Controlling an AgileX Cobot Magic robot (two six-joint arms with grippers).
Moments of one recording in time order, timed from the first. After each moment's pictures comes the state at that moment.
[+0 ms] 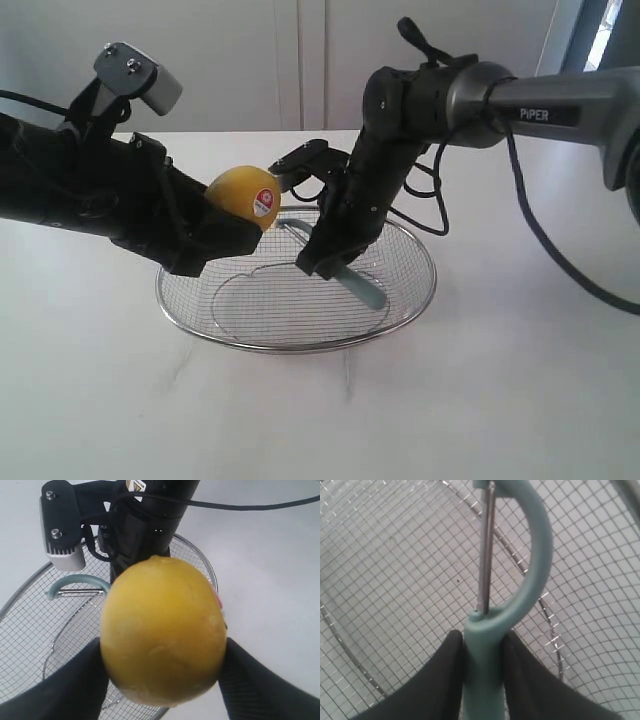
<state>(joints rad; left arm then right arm) -0.50 1.31 -0.89 -0.98 0.56 1.14 0.49 2.15 -1.66 0.27 0.92 -0.60</state>
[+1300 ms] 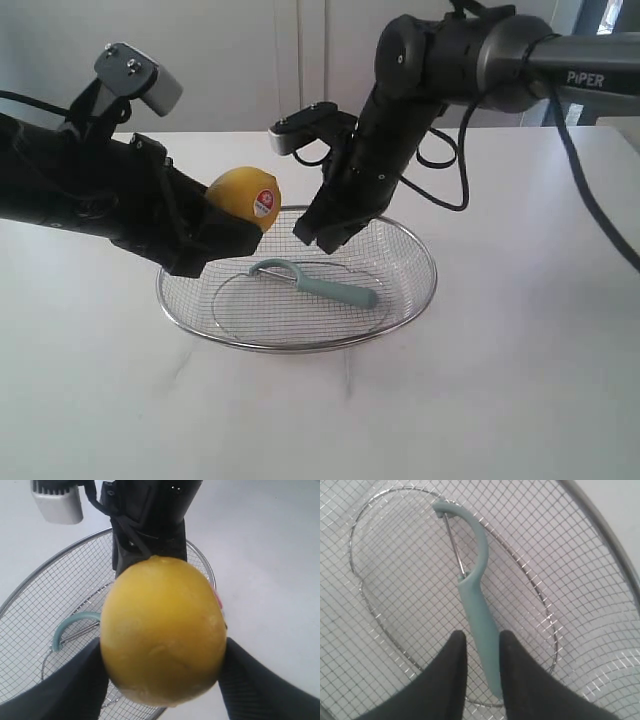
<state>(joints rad) -0.50 1.31 -0.89 -0.98 0.57 1.14 0.49 2.05 -1.66 0.27 0.98 -0.52</state>
